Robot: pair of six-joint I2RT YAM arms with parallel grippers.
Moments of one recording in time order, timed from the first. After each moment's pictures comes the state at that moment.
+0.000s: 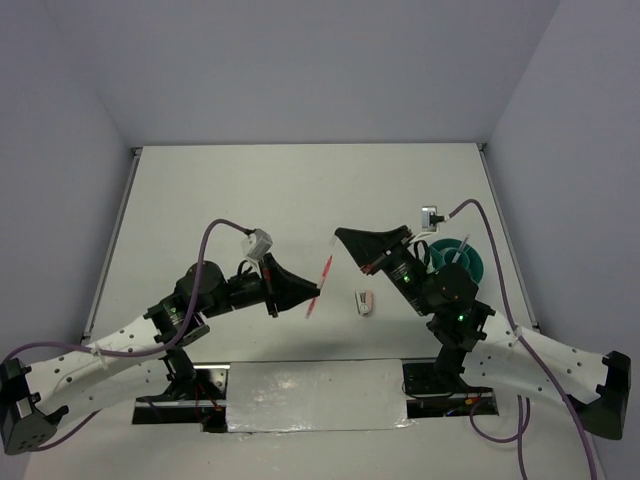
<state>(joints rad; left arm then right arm) -0.93 0.77 0.56 0.24 0.30 -0.59 0.99 0.69 0.58 0.44 0.32 0.84</state>
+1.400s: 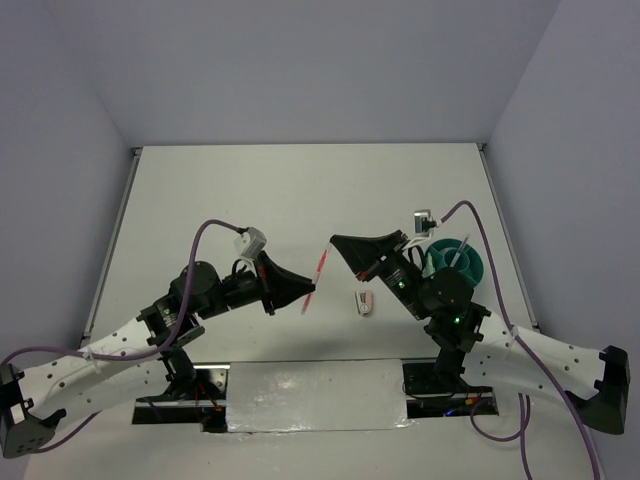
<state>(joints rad) -0.93 0.73 0.58 0.18 0.24 -0.56 1.05 0.71 0.55 0.48 0.32 0.75</state>
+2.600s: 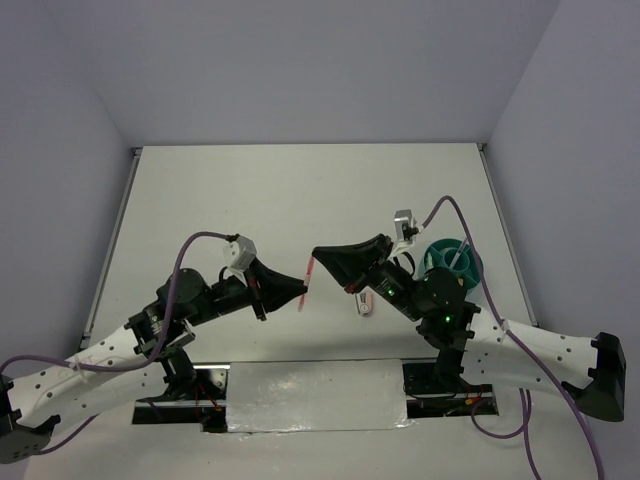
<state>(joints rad) -0.94 0.64 0.58 0.13 0.20 -0.42 1.11 0.79 0.56 0.59 0.17 0.59</state>
